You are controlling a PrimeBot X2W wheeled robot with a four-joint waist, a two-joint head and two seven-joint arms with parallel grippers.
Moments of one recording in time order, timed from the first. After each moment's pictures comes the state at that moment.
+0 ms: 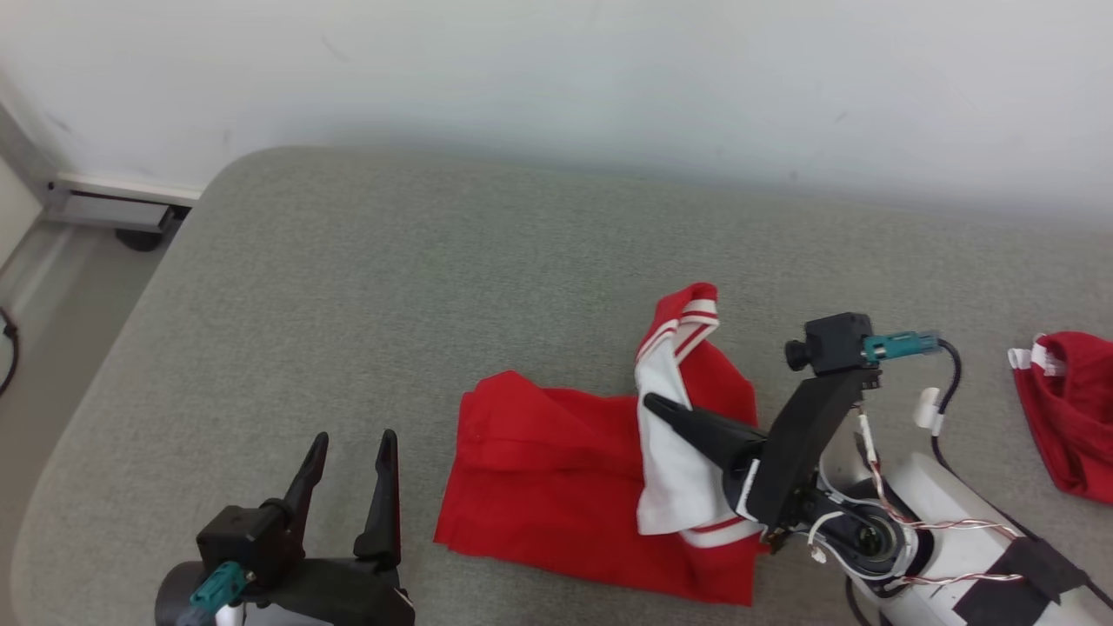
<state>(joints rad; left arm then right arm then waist) -0.11 0.12 -0.34 0.12 -0.30 0.12 -0.12 -0.45 -0.33 0.59 0.19 1.25 0.07 0.35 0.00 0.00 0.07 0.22</state>
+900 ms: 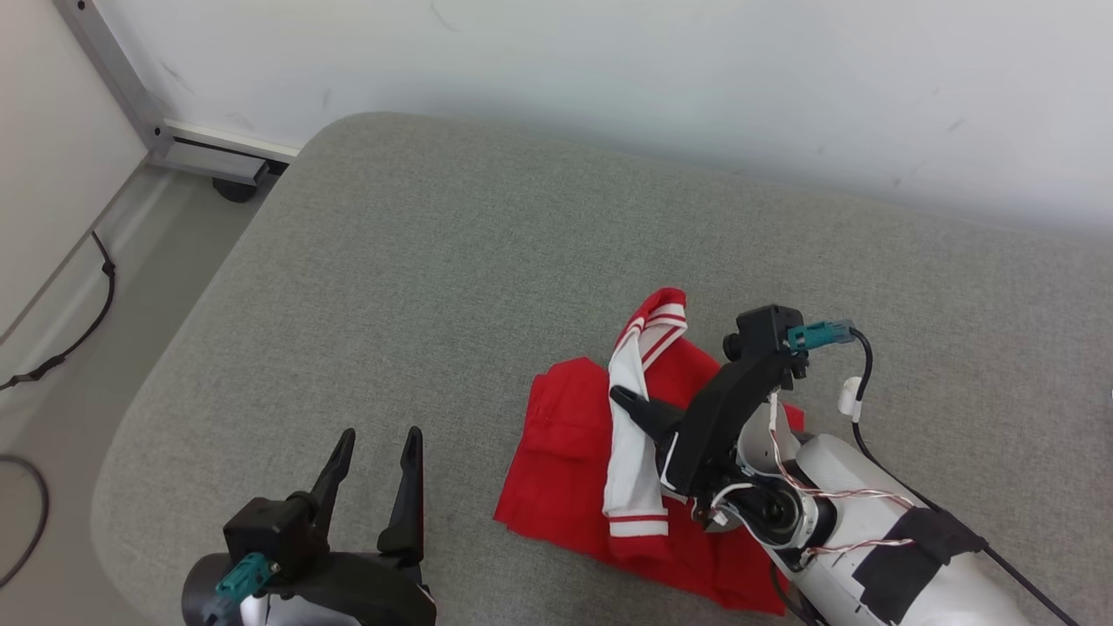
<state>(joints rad) -0.13 0.09 -0.37 0.16 -0.31 0.11 -0.12 -0.58 -0.13 0.65 0.48 1.19 -0.07 0.31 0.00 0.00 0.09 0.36</state>
